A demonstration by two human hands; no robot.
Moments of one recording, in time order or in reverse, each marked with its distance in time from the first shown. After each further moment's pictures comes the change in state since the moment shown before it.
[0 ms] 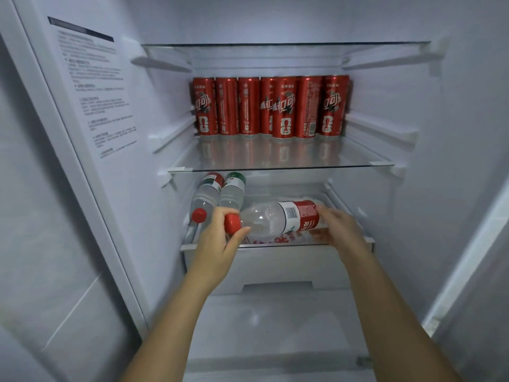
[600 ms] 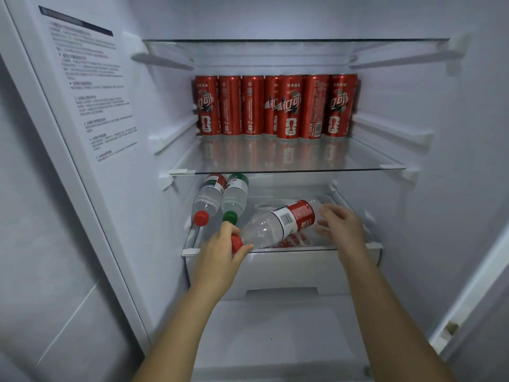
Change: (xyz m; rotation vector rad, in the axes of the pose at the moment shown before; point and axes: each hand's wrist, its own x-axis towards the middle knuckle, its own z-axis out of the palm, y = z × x) left_hand 0.002 -0.034 0.017 0.298 -0.059 -0.164; right_hand 0.026 0.012 0.010 0.001 0.182 -0.085
